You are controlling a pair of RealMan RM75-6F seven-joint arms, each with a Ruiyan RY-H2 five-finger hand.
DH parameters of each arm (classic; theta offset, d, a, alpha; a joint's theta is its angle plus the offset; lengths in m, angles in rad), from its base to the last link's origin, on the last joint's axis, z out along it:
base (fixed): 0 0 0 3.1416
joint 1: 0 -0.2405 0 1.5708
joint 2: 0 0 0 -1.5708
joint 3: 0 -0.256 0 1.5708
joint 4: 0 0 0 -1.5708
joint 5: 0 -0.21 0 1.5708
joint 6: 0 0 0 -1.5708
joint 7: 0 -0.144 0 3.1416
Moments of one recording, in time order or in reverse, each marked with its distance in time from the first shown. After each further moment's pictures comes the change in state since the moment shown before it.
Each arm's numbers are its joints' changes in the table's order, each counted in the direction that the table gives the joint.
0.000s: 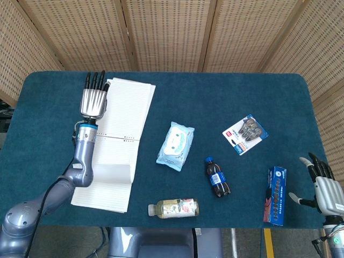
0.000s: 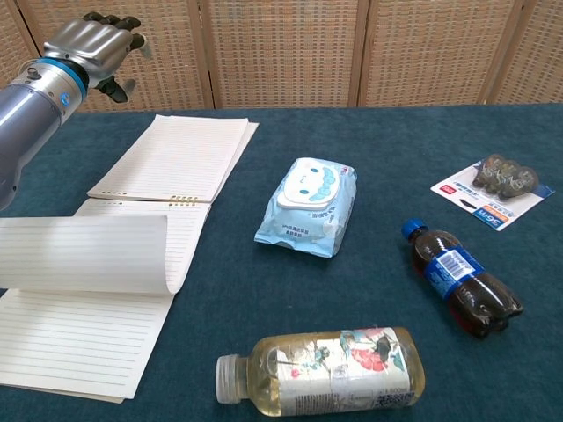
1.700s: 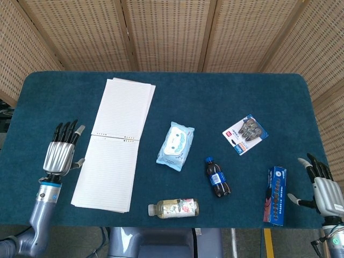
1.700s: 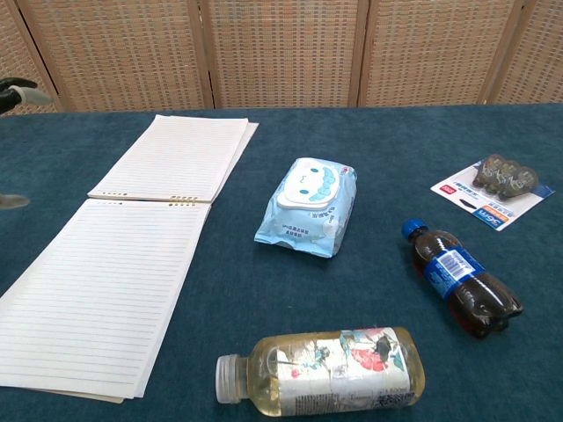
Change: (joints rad) left arm -0.527 0.395 -0.296 -0.851 -0.226 0.407 0.123; right arm 0.000 0.008 0.005 -0.023 -0.002 -0.003 0.011
